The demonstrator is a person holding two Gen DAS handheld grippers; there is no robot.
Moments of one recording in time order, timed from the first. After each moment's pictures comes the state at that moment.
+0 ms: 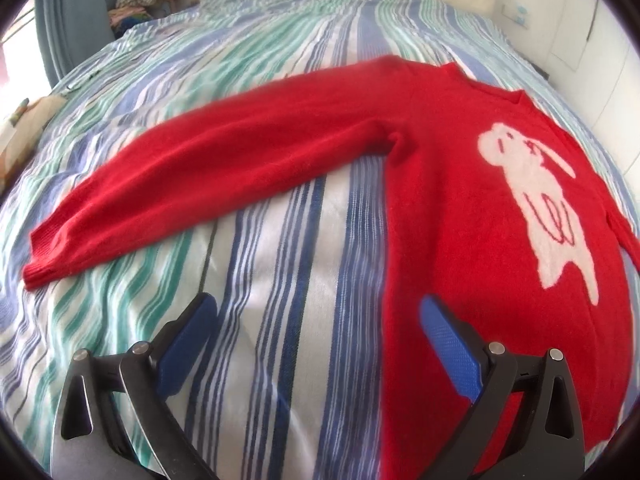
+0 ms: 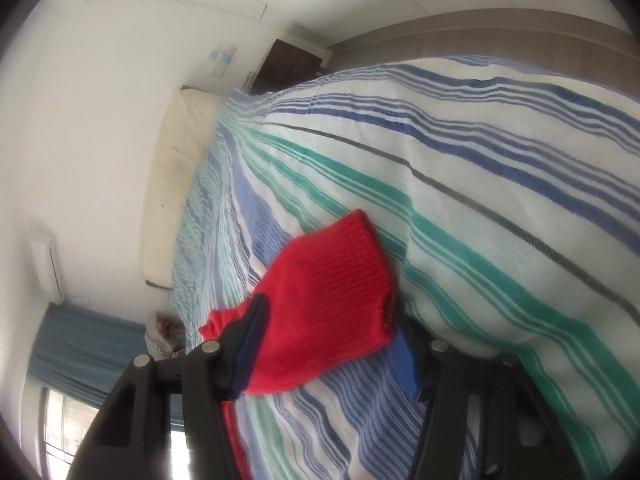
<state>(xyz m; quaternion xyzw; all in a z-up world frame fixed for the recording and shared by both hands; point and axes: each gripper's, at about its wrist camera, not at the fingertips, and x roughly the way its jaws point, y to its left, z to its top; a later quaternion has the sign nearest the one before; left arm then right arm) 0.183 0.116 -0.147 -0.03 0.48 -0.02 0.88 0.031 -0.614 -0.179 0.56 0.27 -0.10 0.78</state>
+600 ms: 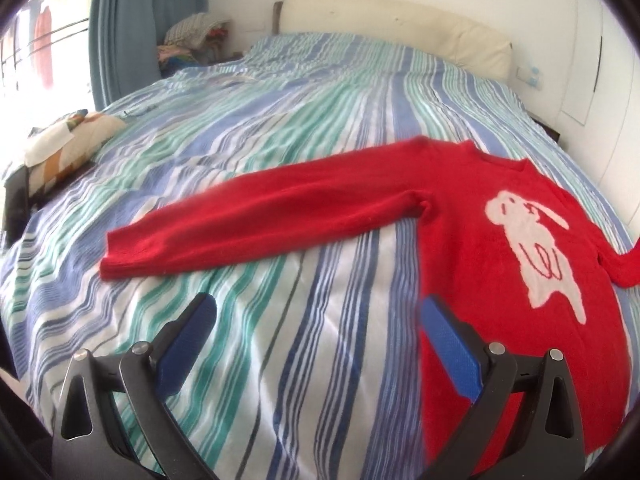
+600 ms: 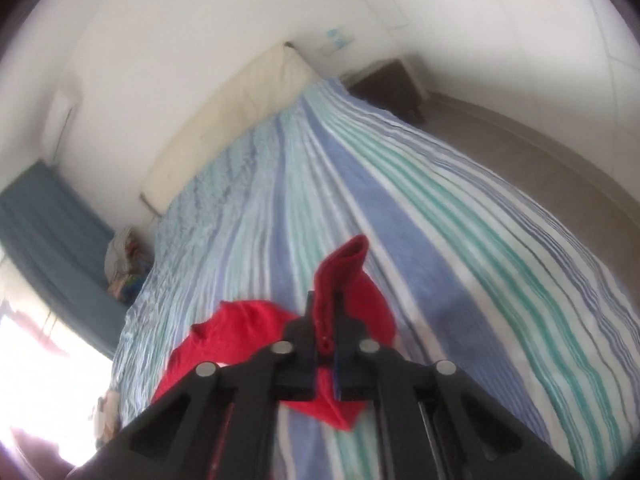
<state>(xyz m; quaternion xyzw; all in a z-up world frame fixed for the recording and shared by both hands) 0.139 0.153 -0.119 -0.04 0.36 0.04 0.93 0.144 -0.501 0.009 0.31 0.29 -0.03 0.91</state>
